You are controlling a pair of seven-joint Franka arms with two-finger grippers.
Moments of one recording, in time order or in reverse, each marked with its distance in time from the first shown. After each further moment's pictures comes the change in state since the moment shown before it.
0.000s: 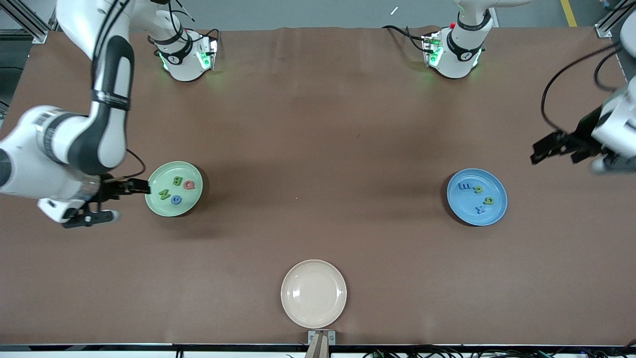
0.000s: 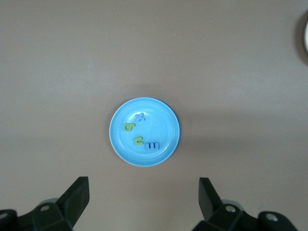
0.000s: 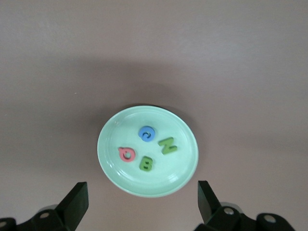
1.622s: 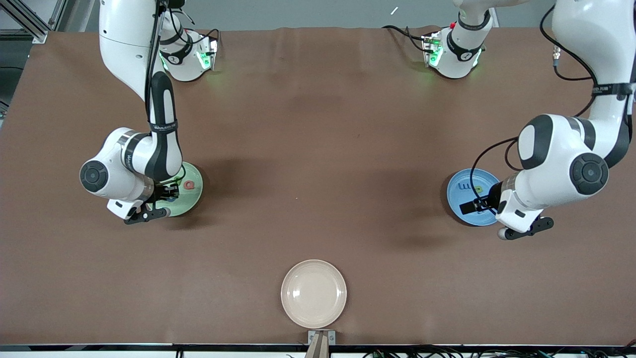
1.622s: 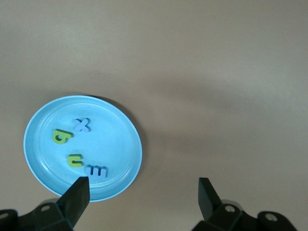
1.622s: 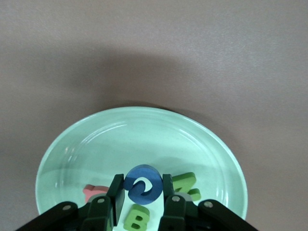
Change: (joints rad) left arm -0.016 0.407 -0.116 0.001 -0.008 0.263 -0.295; right arm -0.058 0.034 0.329 -0.360 0.036 0.523 -0.071
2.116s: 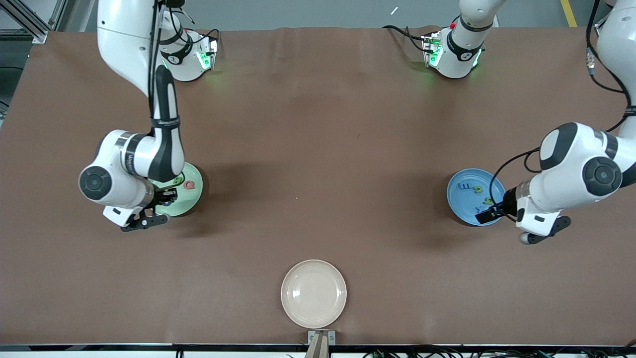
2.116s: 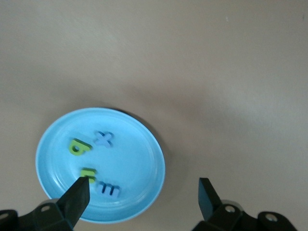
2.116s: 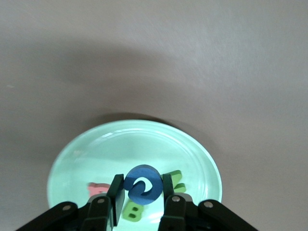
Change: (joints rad) left arm 0.694 0.243 -0.759 -0.010 0.482 0.010 -0.406; right arm -0.002 -0.002 -0.016 0.081 -0.114 -0.065 0.080
